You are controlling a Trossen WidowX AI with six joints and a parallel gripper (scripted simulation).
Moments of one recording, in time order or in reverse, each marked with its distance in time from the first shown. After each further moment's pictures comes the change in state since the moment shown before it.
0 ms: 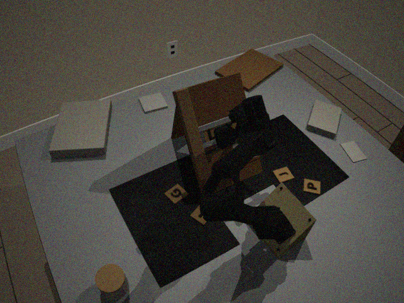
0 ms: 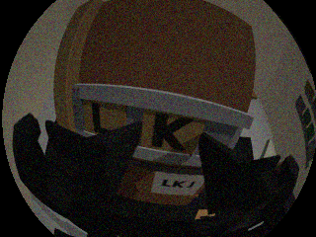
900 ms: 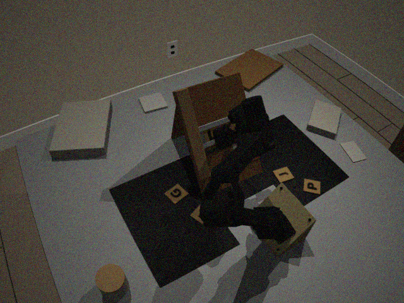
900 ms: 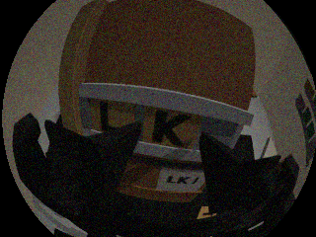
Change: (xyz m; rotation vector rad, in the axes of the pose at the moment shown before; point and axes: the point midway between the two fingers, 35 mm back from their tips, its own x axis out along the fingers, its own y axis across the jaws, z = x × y) arm -0.007 0.007 -0.001 0.009 0.008 -0.001
